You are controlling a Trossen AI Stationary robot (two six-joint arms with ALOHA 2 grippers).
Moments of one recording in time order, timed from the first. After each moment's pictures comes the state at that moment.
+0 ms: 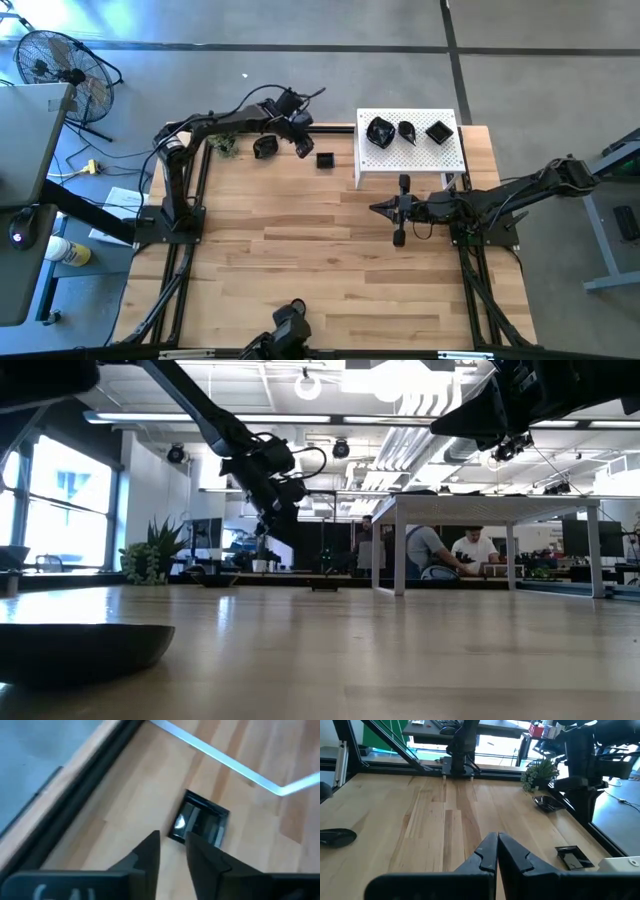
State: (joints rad) left arm 0.71 1.90 1.36 -0.35 0.32 0.09; right arm 0.20 0.94 0.41 0.31 0.36 -0.02
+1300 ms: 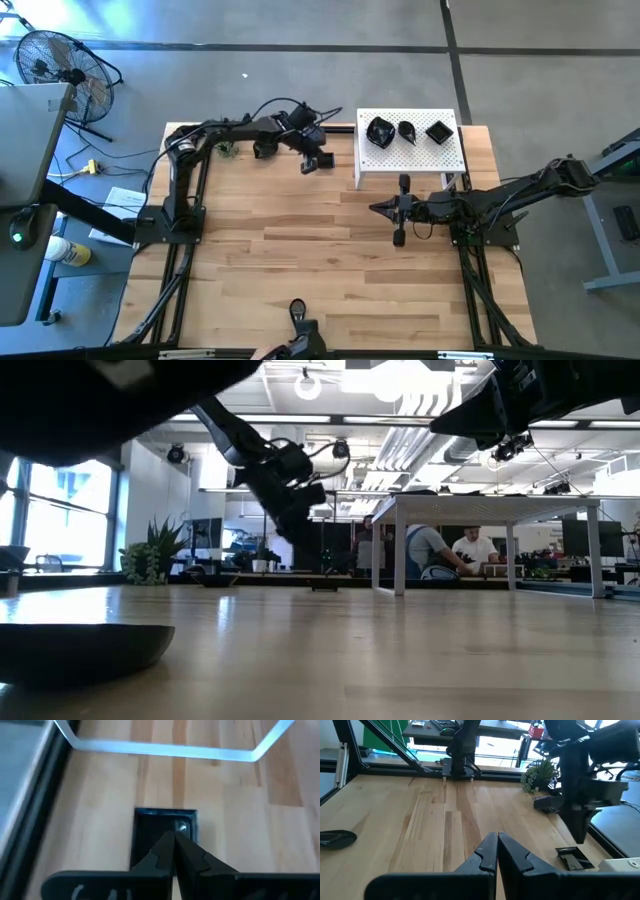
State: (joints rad) left arm 0.60 1.98 1.36 -0.26 0.33 0.42; right arm 0.20 0.94 0.41 0.32 0.36 -0.02
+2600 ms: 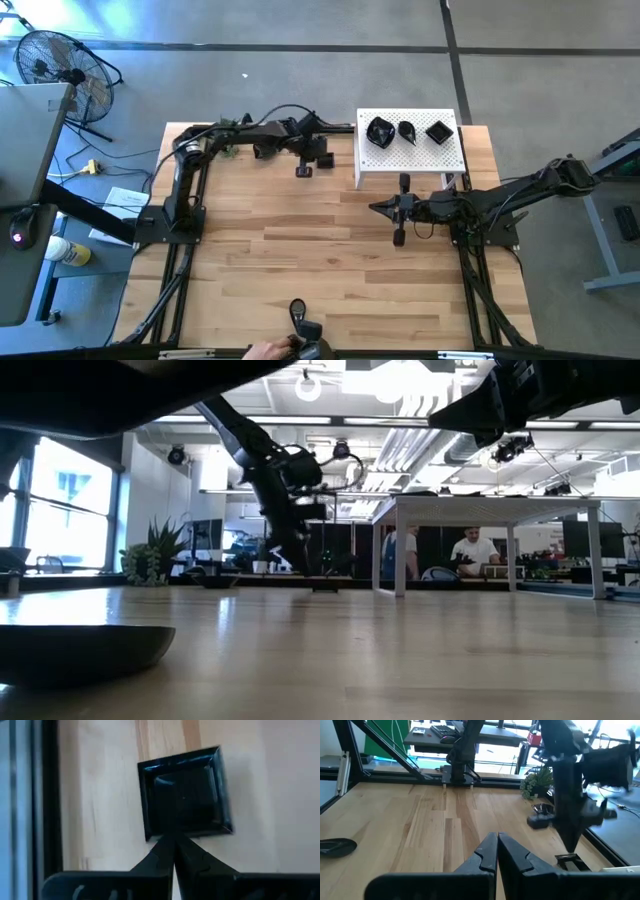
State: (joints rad) left arm 0.54 2.03 1.42 -0.40 0.05 0.68; right arm 0.20 0.94 0.41 0.36 0.36 -0.03
